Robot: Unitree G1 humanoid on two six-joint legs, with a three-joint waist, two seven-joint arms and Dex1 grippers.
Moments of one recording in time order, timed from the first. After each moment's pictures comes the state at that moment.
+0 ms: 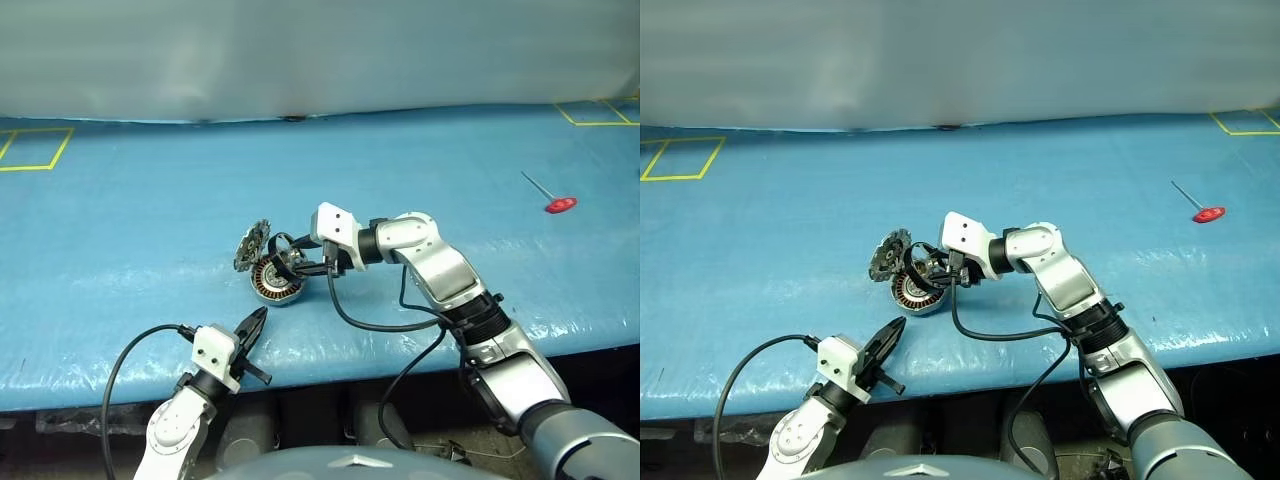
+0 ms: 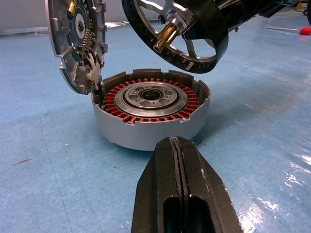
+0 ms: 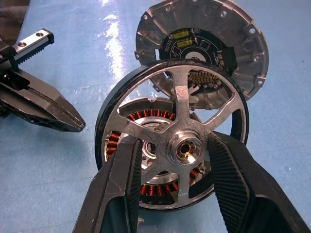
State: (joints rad) left arm 0.48 0.23 -0.15 -0.24 -0.14 -0.22 -0.41; right arm -0.64 -0.35 0.39 0.04 0.06 0.43 1.09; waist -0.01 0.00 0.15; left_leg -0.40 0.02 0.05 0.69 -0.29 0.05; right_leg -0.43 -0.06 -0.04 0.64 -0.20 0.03
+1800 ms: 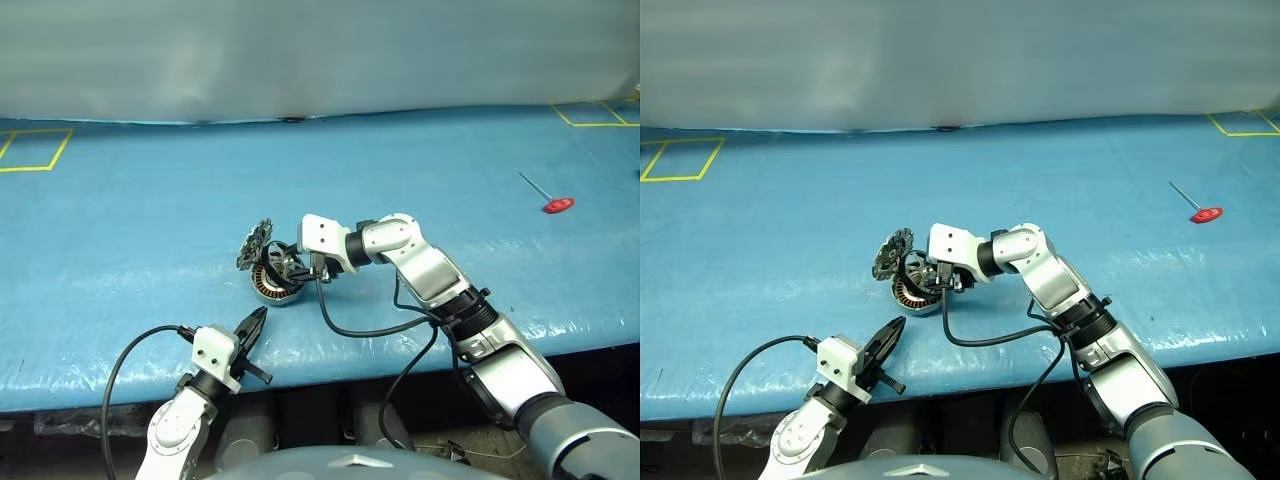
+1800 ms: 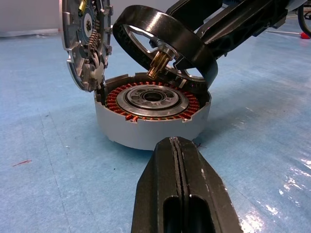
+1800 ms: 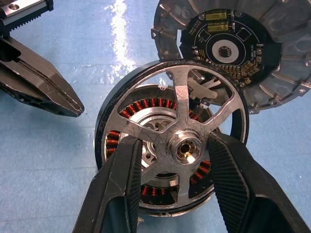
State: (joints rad) left arm 0.47 0.21 -0.15 -0.23 -0.14 -0.23 -0.41; right arm -0.68 -0.34 0.47 0.12 -0.01 0.35 1.09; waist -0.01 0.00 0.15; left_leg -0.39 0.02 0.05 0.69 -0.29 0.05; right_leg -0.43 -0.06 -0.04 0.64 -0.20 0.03
